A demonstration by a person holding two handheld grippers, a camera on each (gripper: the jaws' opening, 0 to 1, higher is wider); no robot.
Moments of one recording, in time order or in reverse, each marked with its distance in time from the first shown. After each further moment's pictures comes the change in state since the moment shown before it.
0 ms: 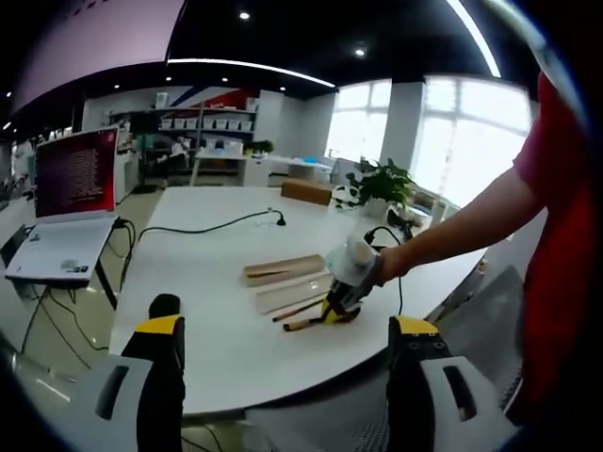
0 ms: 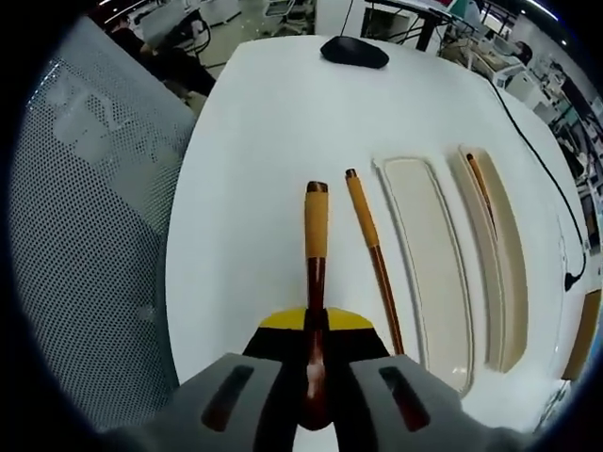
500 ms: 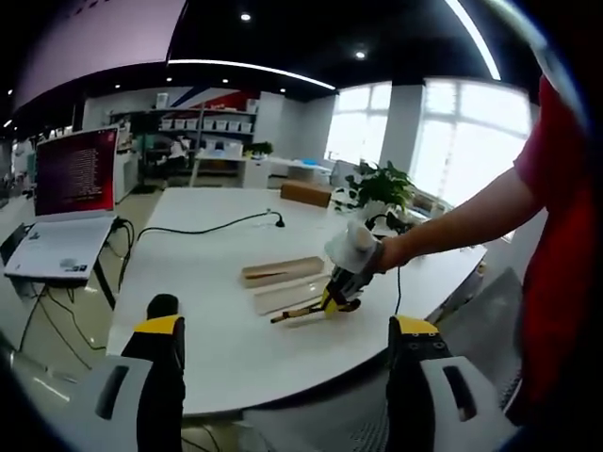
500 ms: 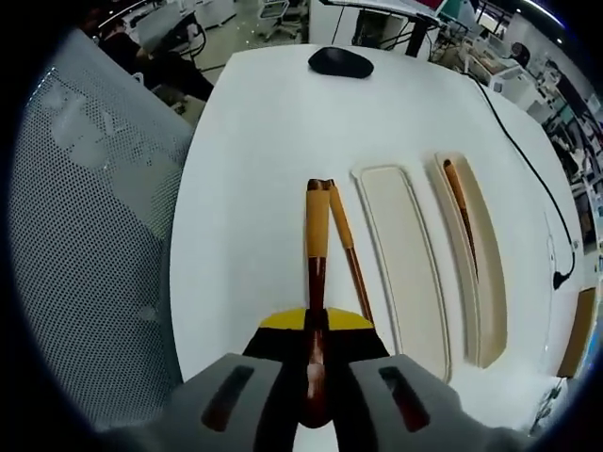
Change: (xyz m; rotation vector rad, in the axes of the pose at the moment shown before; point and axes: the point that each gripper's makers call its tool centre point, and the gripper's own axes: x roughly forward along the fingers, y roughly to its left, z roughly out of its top) left arm 0.001 -0.001 0.001 -0.010 -0.009 -0.005; right arm -0.020 -0.013 0.004 0.004 0.000 -0.018
